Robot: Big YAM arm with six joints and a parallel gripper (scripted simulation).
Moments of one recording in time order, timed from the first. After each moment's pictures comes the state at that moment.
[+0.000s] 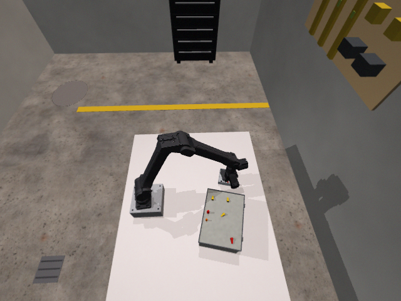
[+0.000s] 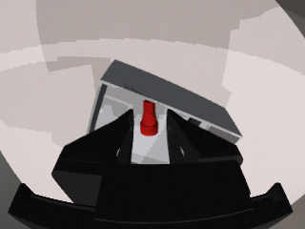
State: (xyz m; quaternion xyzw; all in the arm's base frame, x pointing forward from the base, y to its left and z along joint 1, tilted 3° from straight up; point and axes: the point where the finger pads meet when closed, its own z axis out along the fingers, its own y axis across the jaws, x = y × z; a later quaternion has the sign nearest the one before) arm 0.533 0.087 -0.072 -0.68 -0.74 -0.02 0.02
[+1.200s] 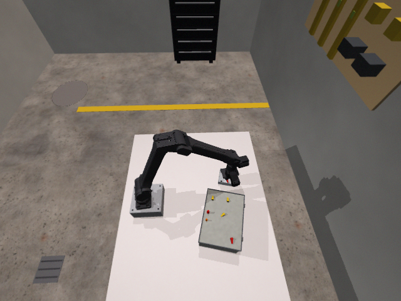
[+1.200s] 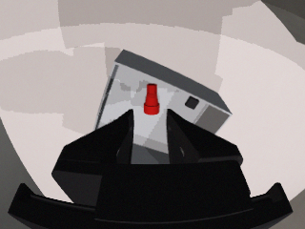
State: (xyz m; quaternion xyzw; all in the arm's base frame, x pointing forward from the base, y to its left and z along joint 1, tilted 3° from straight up) arm 0.535 0.088 -0.045 -0.68 -0.74 -0.02 0.01
